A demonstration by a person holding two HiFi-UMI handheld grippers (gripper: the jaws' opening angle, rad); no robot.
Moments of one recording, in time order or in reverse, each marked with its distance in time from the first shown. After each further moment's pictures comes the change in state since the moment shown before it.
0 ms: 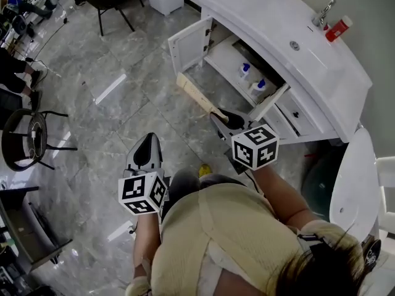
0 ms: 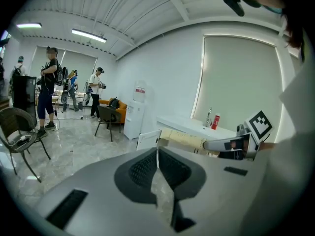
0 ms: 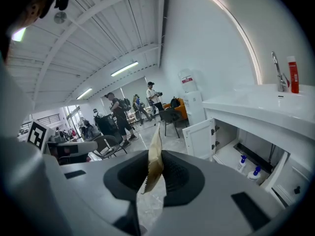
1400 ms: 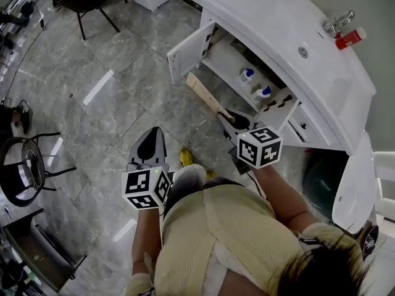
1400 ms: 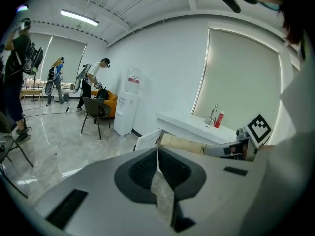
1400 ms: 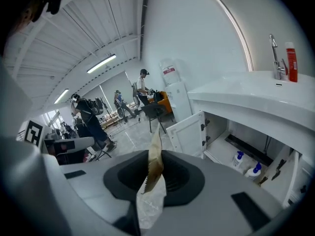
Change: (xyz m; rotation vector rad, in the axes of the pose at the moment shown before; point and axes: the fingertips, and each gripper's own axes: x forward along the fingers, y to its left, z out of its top) left arm 0.174 0.077 0.053 0.002 0.104 -0.129; right arm 0.137 -0.088 0.042 0.141 0.074 -0.160
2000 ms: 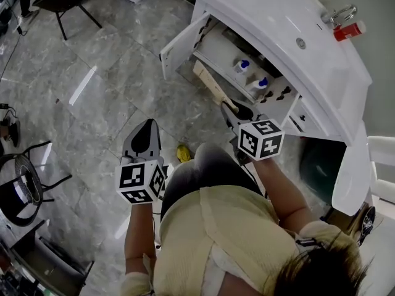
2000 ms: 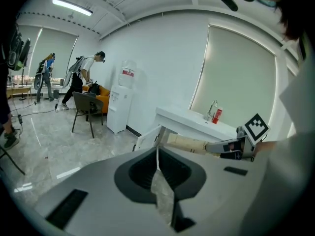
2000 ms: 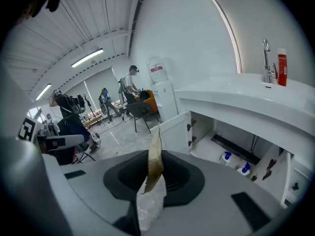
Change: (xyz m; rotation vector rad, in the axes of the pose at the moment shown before) left arm 0.059 0.046 0.009 0.033 0.066 -0.091; right arm 0.045 -0.040 0.010 0.030 0.011 -0.181
